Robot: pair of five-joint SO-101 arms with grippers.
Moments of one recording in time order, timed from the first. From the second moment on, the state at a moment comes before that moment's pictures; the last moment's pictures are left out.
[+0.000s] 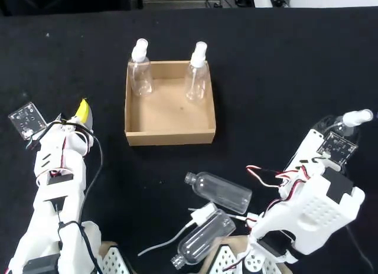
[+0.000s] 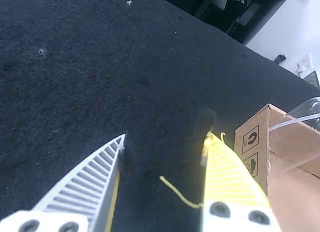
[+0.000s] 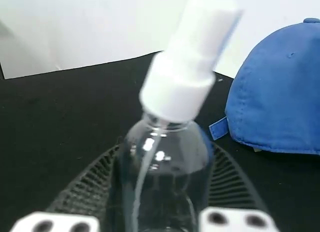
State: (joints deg) left arm -18.6 -35.6 81.2 -16.8 18.9; right arm 38.8 20.0 71.9 -76.9 4.0
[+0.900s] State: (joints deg) left arm -18.6 -35.6 81.2 -16.8 18.9; right arm 13.6 -32.7 83.0 -41.4 4.0
